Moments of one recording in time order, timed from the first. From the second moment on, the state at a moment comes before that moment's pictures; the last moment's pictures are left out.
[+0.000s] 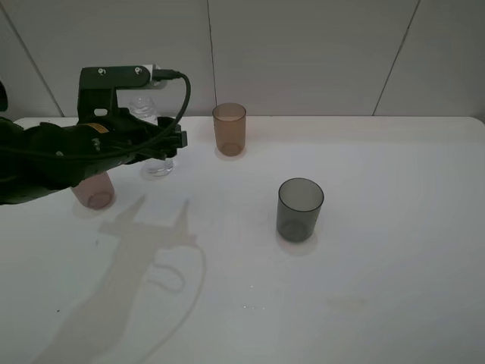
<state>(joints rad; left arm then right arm) -0.64 1.72 -0.63 -0.77 -0.73 0.34 -0.11 0.00 -0.52 0.00 1.06 -0.01</state>
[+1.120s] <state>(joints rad) -0.70 2.09 -0.76 -0.93 -1.20 0.29 -0.11 0.00 -0.52 0.00 1.06 -0.01</state>
